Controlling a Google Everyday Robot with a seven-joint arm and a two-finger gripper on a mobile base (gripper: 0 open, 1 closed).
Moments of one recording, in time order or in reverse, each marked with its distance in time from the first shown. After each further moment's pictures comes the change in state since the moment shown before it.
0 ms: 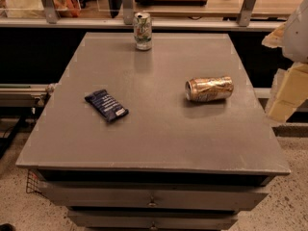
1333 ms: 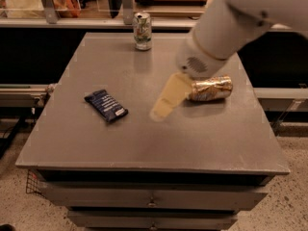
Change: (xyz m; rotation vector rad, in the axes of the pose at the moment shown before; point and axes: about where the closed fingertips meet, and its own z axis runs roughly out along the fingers) arm -0.161 0.014 0.093 -0.107 -0.224 0.208
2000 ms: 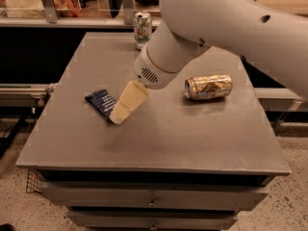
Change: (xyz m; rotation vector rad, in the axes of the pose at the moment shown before) arm -0.061 0.022 0.063 -0.031 -0.079 0.042
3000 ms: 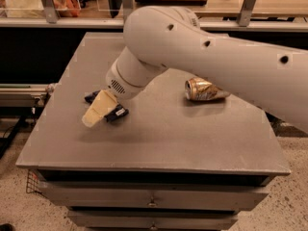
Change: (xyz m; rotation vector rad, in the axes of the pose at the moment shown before) arm -0.041 0.017 0.072 -0.020 -0.067 0.066
